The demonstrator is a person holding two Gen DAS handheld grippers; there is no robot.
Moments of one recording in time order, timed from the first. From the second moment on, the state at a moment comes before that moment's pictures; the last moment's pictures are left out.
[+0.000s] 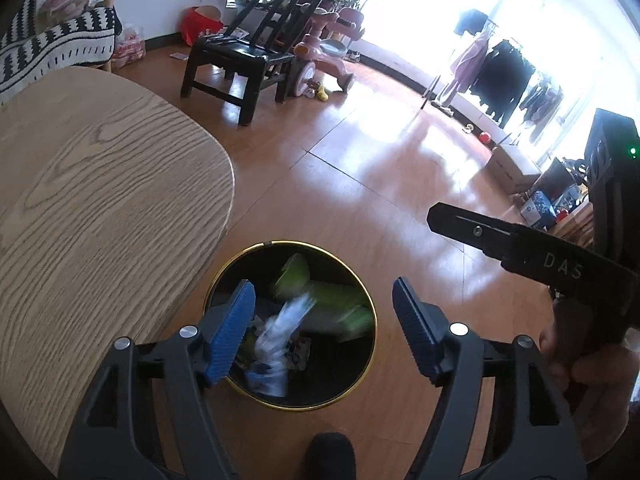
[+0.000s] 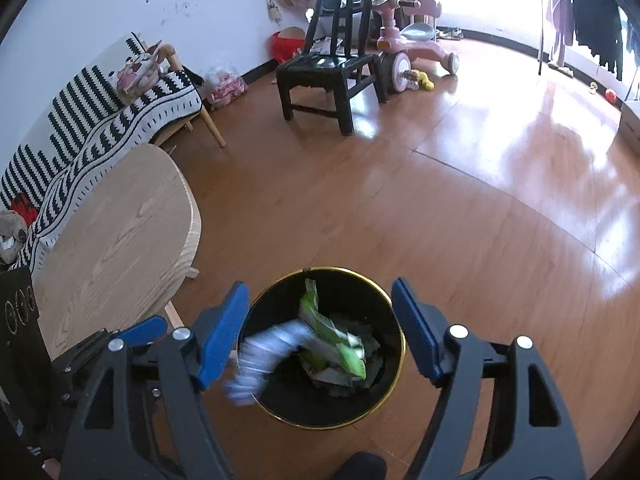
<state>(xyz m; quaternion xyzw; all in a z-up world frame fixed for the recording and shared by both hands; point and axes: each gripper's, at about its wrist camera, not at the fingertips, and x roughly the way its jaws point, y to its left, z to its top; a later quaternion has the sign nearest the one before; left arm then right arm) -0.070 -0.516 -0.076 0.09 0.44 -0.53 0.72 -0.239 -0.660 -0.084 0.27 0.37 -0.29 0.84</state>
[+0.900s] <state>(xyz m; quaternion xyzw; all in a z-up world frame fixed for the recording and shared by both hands) 0.043 -0.220 0.014 0.06 0.37 -0.29 0.88 -0.068 -0.487 -0.006 0.18 0.35 -0.14 0.91</state>
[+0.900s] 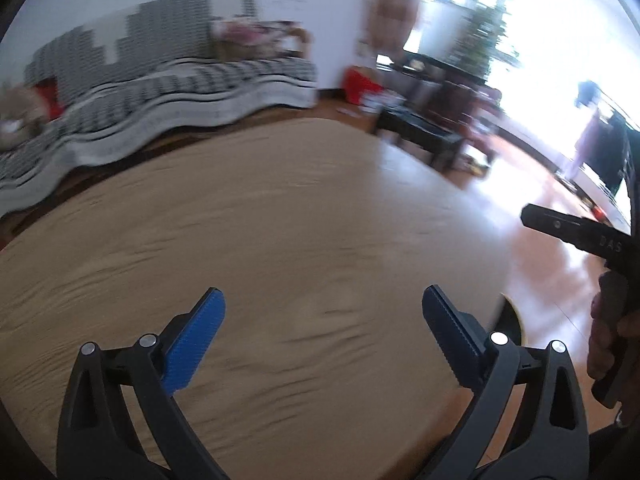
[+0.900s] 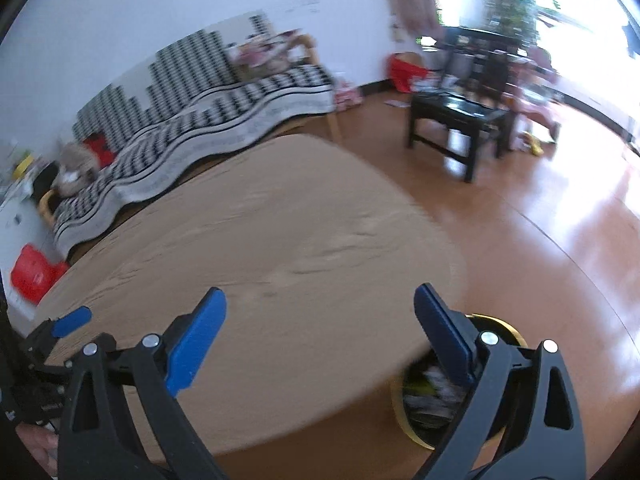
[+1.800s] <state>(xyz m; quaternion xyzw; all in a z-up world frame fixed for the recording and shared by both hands) 0.095 0.040 0.006 0.00 0.38 -0.06 0.92 0.098 -0.187 -0.035 0.03 0.40 0.07 0.91</state>
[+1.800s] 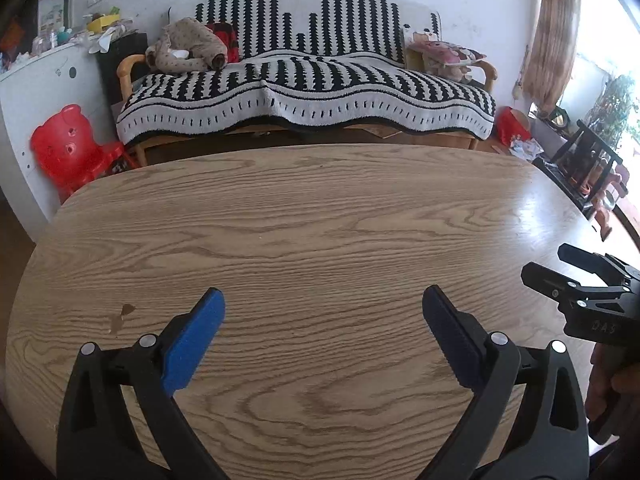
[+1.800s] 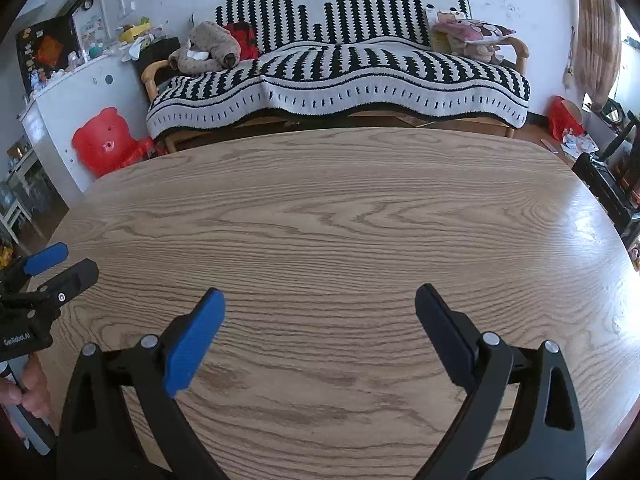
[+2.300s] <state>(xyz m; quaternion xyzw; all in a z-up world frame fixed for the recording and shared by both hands) 0.085 0.033 0.002 0.01 0.38 -0.06 0.92 0.092 -0.197 -0.029 0.03 0.40 0.06 0.92</state>
